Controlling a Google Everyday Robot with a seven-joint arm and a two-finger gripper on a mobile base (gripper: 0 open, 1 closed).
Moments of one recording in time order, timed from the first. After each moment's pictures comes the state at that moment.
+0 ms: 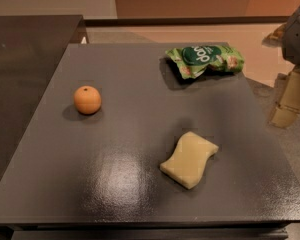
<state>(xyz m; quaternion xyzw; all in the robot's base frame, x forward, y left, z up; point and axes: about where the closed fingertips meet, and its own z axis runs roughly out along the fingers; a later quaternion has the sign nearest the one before) 0.438 -0.217 0.976 -0.60 0.78 -0.03 0.16</state>
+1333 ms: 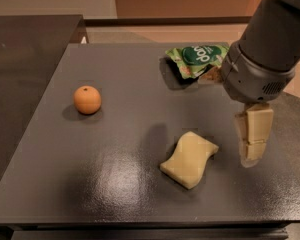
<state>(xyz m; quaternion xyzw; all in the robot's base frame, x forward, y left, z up) 0.411 -0.144 0.915 -0.77 0.63 0.02 0.09</state>
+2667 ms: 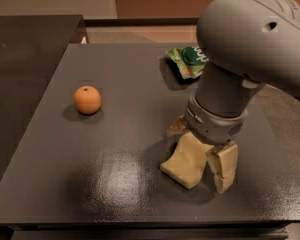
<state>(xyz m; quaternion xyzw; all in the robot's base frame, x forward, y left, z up) 0.376 -0.099 0.840 -0.87 0.48 0.06 0.04</state>
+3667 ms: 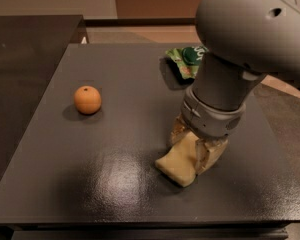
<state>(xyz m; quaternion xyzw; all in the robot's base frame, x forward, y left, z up) 0.376 -0.088 0.855 -0.88 0.48 0.06 0.05</state>
